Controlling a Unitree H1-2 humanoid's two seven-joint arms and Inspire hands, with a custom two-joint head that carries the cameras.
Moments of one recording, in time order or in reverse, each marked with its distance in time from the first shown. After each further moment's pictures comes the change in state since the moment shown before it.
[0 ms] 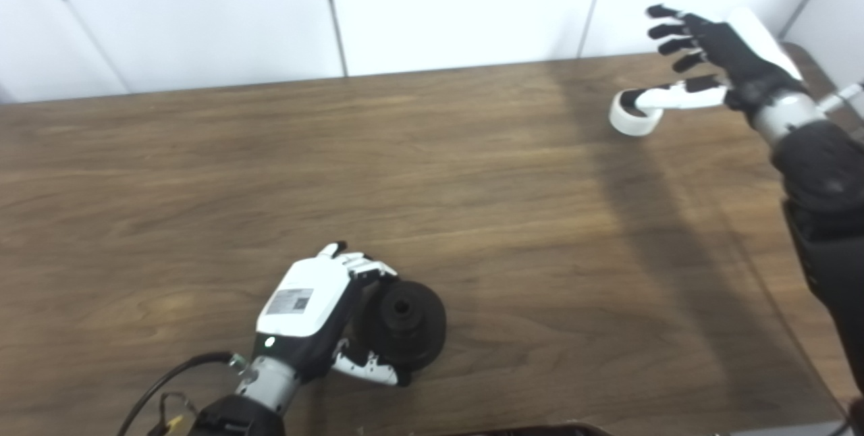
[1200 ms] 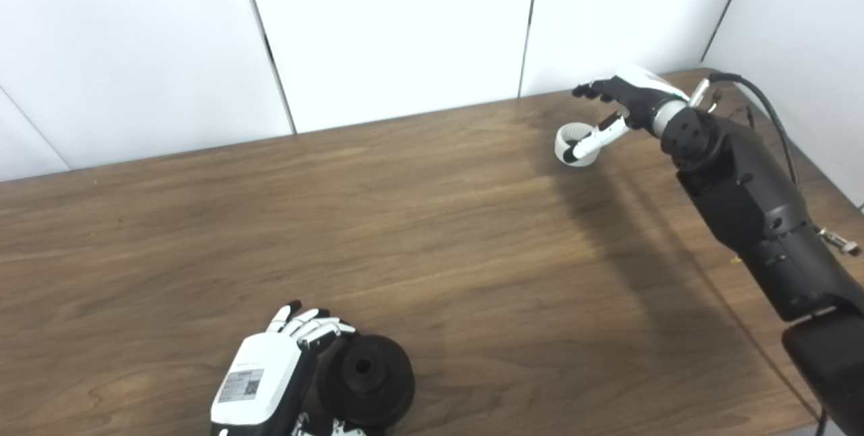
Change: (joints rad) left arm 0.060 0.016 0.026 0.081 -0.057 -0.120 0.196; right arm -0.217 -0.015 0.147 0.397 -0.222 0.000 0.189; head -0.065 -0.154
